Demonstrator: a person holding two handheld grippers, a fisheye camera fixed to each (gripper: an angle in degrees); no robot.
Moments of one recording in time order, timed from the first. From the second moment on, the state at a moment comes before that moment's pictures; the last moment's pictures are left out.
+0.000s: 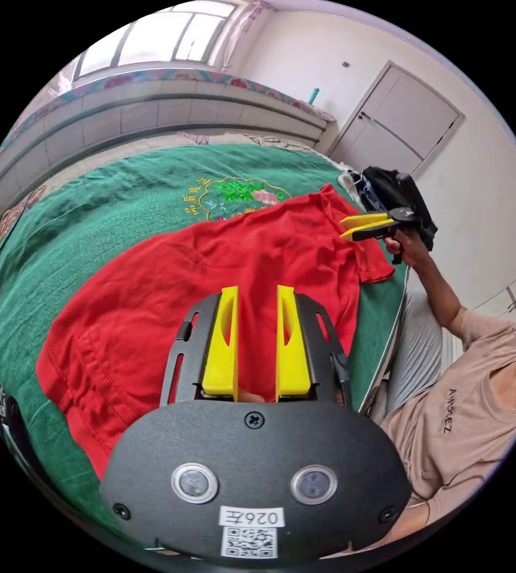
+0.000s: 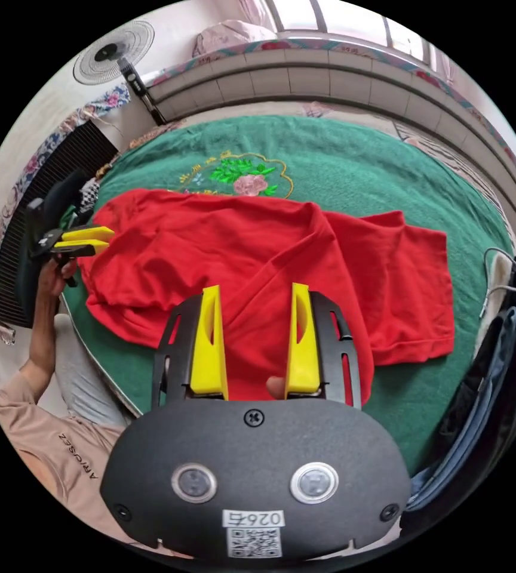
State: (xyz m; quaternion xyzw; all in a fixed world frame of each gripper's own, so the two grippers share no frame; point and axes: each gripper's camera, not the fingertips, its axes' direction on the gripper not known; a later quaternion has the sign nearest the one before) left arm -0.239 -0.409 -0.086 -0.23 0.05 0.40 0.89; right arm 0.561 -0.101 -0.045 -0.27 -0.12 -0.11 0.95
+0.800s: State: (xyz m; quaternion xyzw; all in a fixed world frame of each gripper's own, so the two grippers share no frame) left arm -0.182 -0.355 -0.158 -0.17 0.02 0.43 0.89; right arm 0.665 -0.028 -0.162 0.06 -0.20 -0.06 0.98
